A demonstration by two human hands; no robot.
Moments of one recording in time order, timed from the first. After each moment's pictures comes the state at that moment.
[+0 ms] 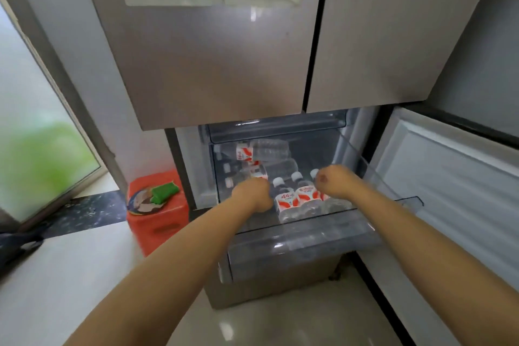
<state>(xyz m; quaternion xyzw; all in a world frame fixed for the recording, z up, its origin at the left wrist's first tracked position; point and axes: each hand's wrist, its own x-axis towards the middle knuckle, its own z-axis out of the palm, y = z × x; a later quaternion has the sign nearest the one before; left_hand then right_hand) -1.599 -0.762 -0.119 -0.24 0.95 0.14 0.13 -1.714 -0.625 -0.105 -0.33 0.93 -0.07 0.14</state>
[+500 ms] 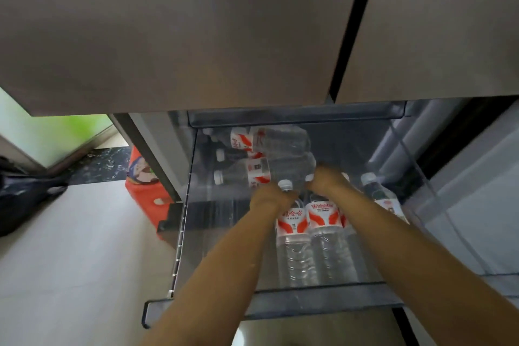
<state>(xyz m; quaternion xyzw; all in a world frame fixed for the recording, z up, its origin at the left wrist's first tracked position) -1.739 -0.790 -0.232 -0.49 0.74 0.45 0.08 -1.845 -0.738 -0.230 -0.27 0.92 -0.11 0.27</state>
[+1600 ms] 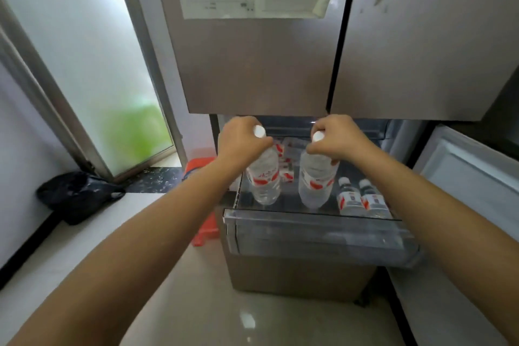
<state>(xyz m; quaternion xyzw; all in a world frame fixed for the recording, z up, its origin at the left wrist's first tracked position) -1.564 -0.717 -0.013 -0.43 0.83 0.23 -0.28 -1.698 -0.625 0.001 -0.49 0.83 -0.23 0.10</state>
